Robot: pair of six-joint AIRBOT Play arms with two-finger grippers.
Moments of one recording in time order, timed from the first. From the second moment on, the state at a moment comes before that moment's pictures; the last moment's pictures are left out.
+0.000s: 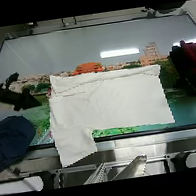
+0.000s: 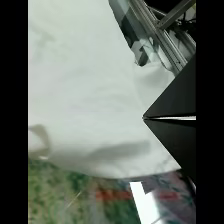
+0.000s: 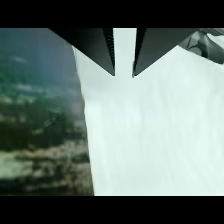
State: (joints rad) left arm 0.38 -1.54 1.23 0.97 -1.56 -1.21; right arm -0.59 -1.55 1.15 -0.88 1.45 1.08
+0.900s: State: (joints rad) left arm 0.51 -1.25 0.54 0.91 -1.19 -1.03; right arm -0.63 -1.42 0.88 -0.95 1.39 0.99
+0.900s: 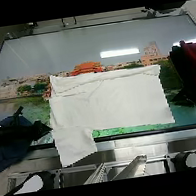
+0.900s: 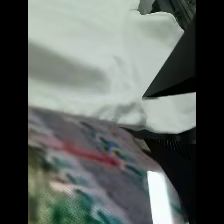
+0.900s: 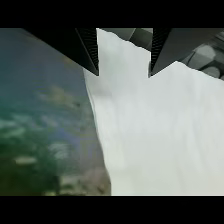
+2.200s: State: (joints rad) left arm 0.40 -1.44 0.53 0.90 -1.31 -1.06; right arm -0.72 -1.42 0.82 -0.97 1.37 0.96
